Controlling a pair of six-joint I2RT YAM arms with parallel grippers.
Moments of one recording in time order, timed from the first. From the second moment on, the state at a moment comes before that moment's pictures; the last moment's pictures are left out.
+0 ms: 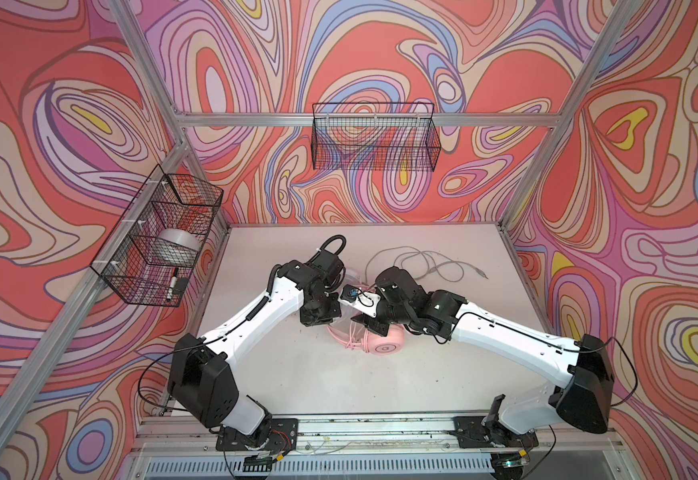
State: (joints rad) left arm -0.58 1.51 1.33 -1.17 0.08 -0.73; right arm 0.91 1.47 1.24 -0.49 -0.12 -0.37
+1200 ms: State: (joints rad) left arm -0.58 1.53 1.29 -1.14 0.11 -0.74; right arm 0.89 1.26 1.24 -0.57 -0.10 -0.09
